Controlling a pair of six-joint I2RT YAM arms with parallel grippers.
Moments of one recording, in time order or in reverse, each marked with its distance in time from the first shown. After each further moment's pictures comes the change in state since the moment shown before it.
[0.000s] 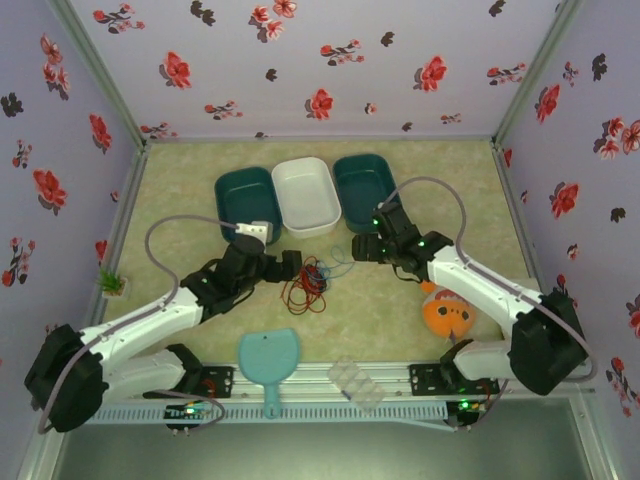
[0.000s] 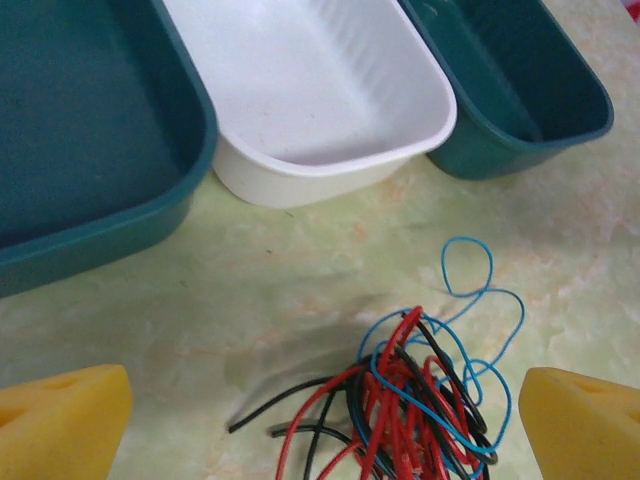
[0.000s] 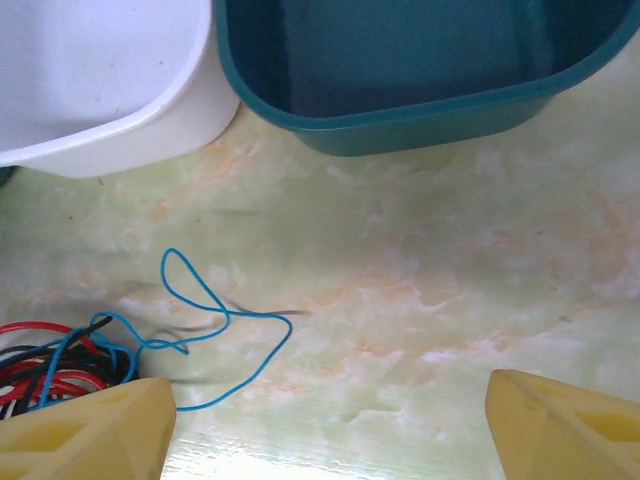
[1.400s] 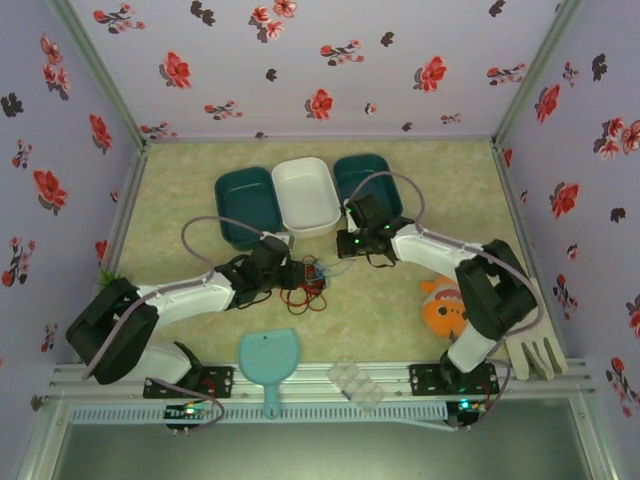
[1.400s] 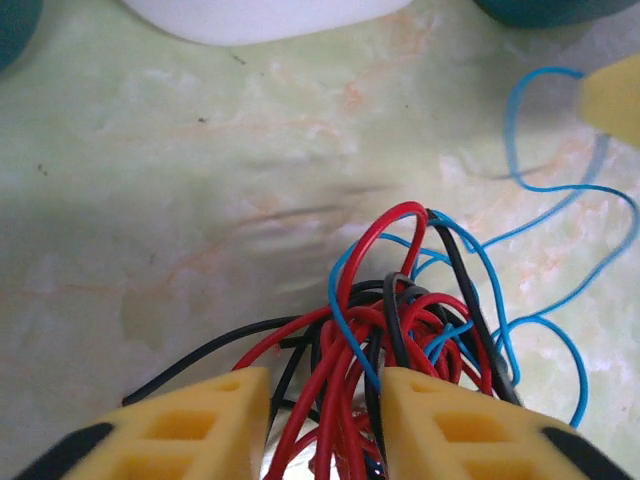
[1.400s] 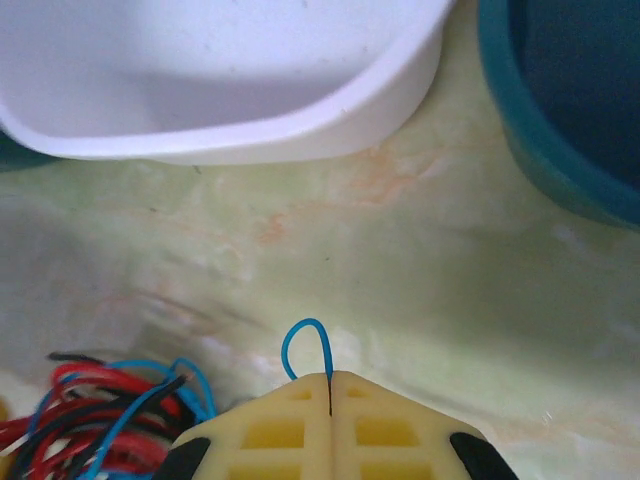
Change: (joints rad) left arm -0.013 0.312 0.025 0.094 0.144 -0.079; right arm 0.011 0.314 0.131 0.179 -0.218 -0.100
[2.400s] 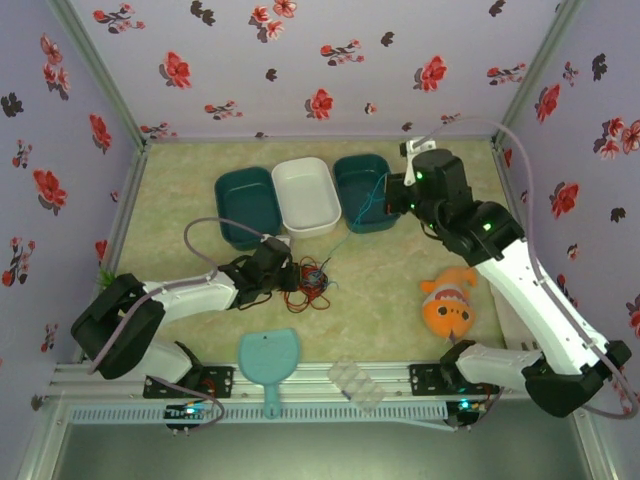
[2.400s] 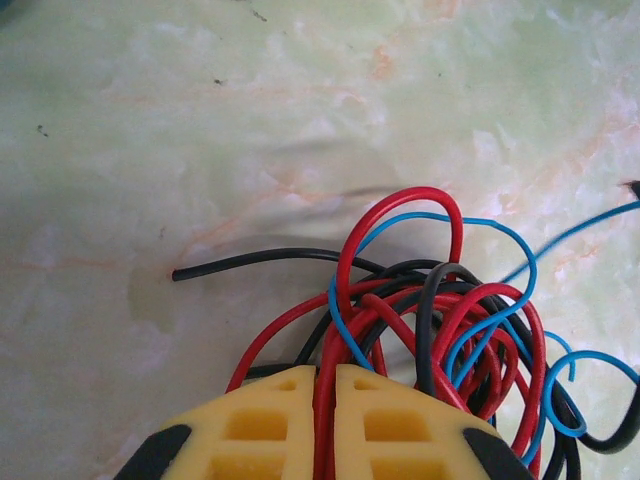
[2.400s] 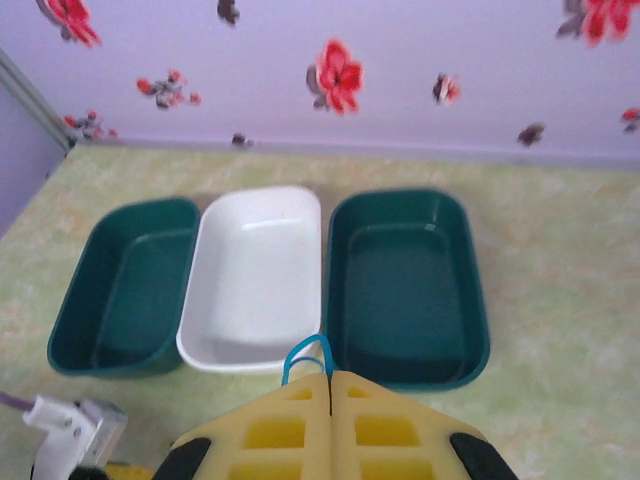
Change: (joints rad) left arm 0.000 0.030 -0.002 -0.011 0.001 -0.013; right arm 0.005 -0.457 0.473 -0.484 0.377 -0.114
